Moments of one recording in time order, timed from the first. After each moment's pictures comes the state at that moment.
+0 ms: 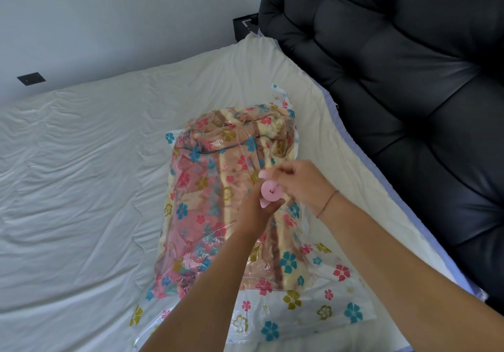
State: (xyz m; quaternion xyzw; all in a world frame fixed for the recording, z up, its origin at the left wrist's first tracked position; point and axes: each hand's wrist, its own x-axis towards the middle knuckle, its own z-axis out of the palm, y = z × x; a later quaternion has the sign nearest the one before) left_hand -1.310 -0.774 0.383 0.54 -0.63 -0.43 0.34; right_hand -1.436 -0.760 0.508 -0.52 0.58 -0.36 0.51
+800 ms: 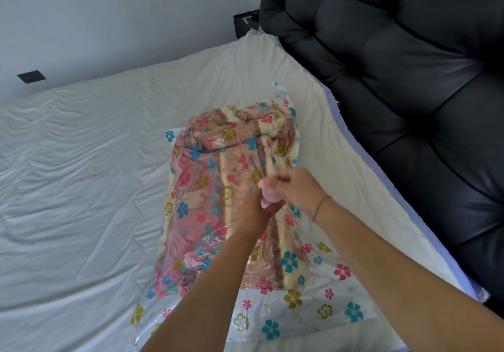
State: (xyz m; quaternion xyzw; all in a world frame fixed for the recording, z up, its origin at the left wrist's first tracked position) left_hand -1.310 -0.773 0.377 0.54 -0.64 -0.43 0.34; right_hand -1.432 -0.762 0.491 -0.54 0.59 -0.33 0.50
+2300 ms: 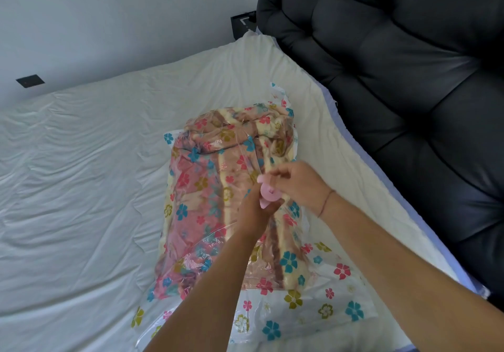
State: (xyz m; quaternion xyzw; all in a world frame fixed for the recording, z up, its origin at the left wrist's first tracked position) left_hand -1.311 -0.775 0.376 0.55 -0.63 -0.43 0.34; right_hand -1.440 -0.763 0.499 -0.58 0.59 -0.32 0.46
